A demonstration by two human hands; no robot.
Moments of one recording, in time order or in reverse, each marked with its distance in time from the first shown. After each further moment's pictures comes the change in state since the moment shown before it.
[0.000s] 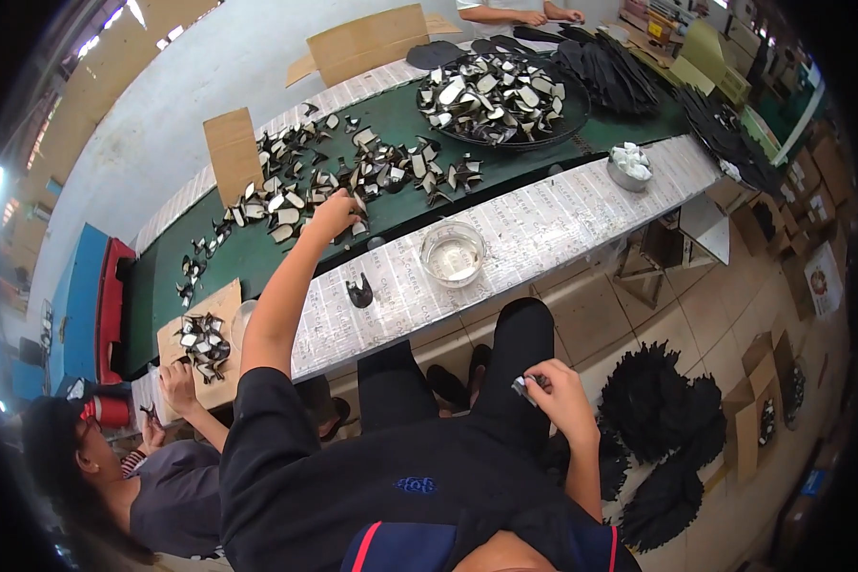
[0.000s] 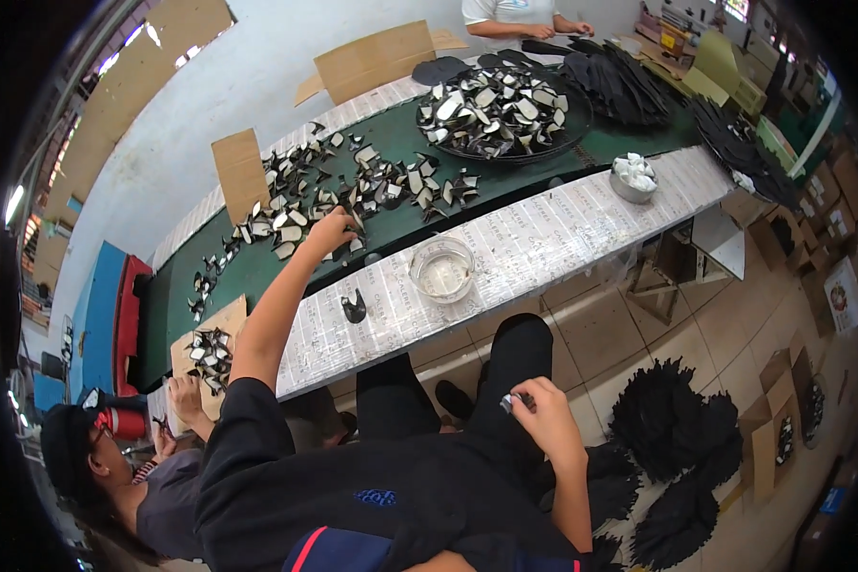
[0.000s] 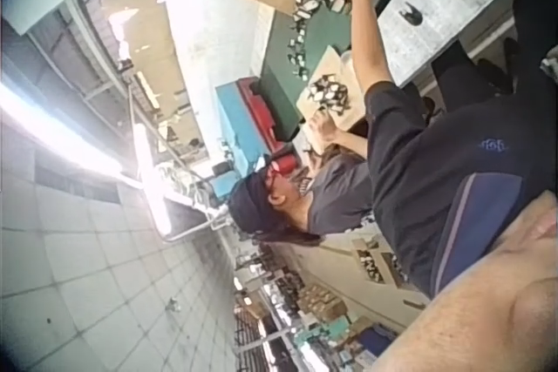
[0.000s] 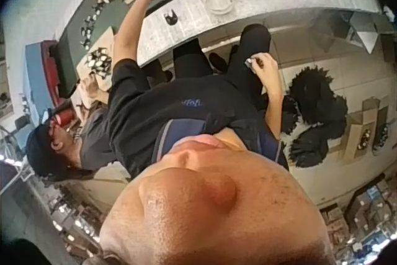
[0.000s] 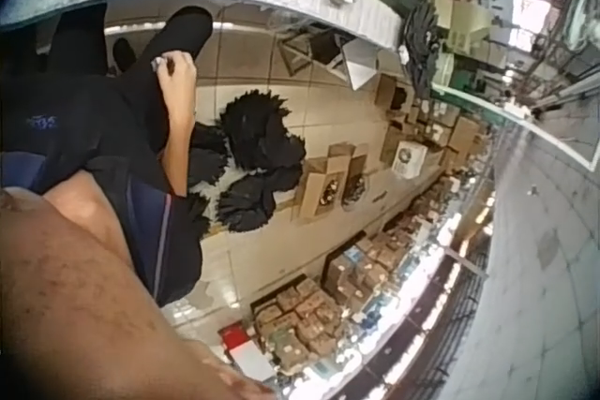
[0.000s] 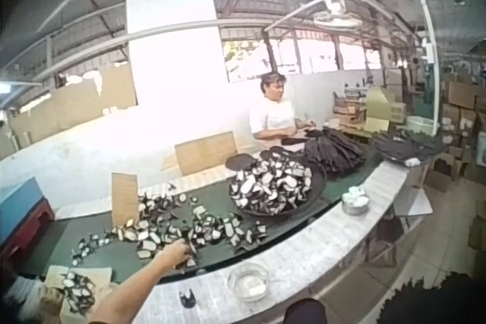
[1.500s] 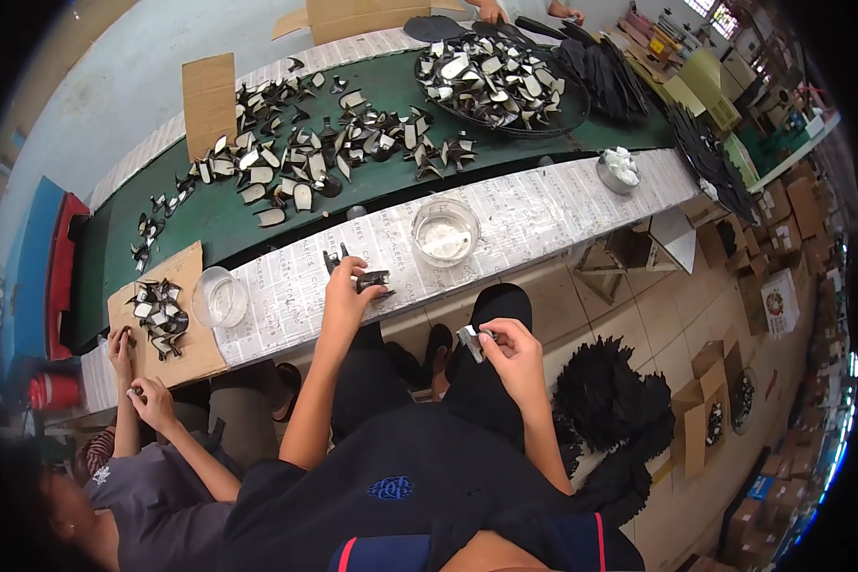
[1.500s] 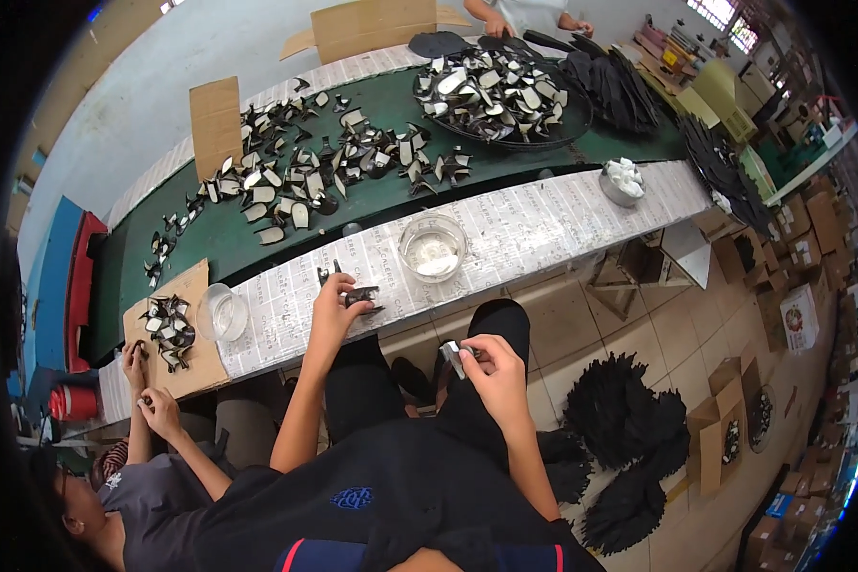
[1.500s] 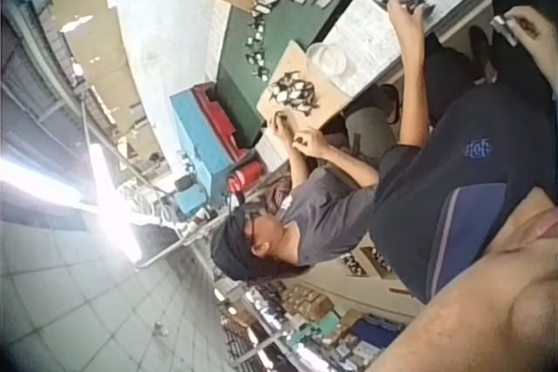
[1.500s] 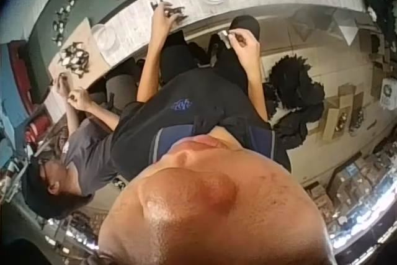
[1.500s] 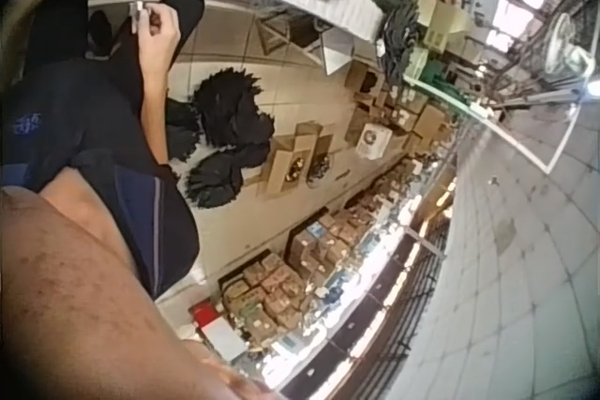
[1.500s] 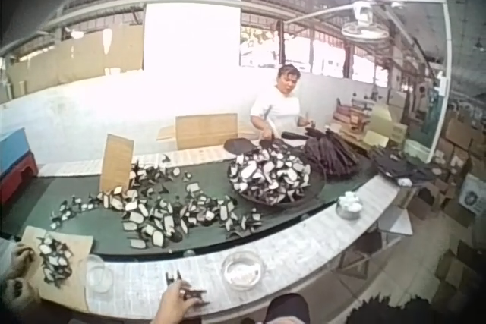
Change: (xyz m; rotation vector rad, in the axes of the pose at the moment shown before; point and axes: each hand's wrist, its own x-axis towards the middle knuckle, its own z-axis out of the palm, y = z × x) left_hand -0.195 0.162 0.025 -0.754 0.374 -0.299; right_hand 0.046 -0.027 0.069 0.371 0.120 -0.068
